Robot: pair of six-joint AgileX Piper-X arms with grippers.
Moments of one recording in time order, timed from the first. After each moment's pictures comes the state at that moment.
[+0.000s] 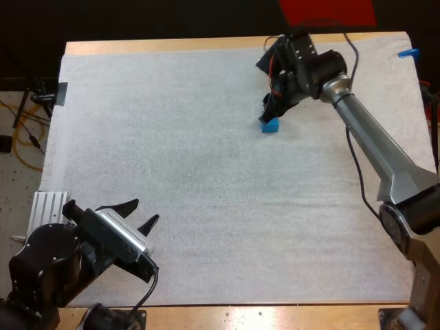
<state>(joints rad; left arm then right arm) -0.43 0.50 -1.01 1.14 0.14 -1.58 0.44 2.06 -1.90 1.03 -0.09 -2.32</state>
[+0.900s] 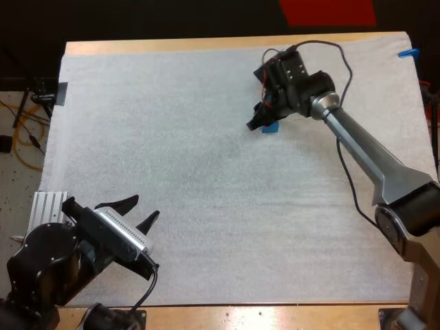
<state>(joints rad) -0.43 0.51 -1.01 1.11 0.14 -1.58 0.48 2.07 -1.73 0.80 -0.08 -2.11</state>
